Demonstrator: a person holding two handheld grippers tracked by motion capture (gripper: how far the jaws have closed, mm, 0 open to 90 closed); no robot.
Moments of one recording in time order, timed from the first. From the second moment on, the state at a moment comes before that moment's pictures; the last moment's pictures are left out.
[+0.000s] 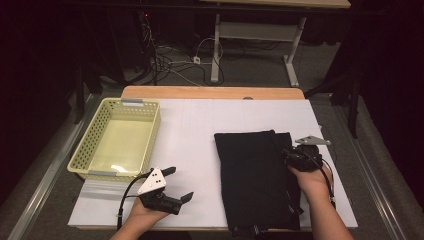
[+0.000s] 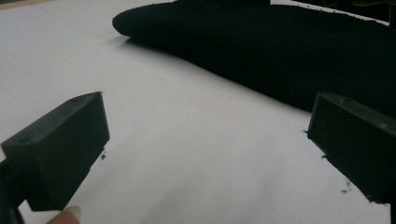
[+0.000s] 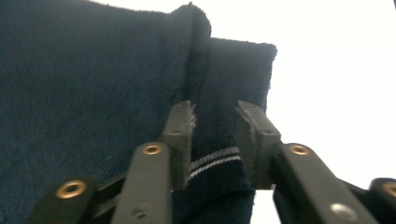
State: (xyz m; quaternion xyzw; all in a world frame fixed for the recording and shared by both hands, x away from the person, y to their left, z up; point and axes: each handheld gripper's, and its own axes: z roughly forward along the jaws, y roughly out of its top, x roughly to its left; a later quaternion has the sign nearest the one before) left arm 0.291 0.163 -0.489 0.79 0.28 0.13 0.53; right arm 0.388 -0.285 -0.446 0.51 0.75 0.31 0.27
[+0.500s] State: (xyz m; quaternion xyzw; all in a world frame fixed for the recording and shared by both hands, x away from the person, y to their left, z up) left arm 0.293 0.163 -0.489 0.79 0.29 0.13 0.53; right arm 0.403 -0.267 -0.465 0.51 0.76 0.34 0.20
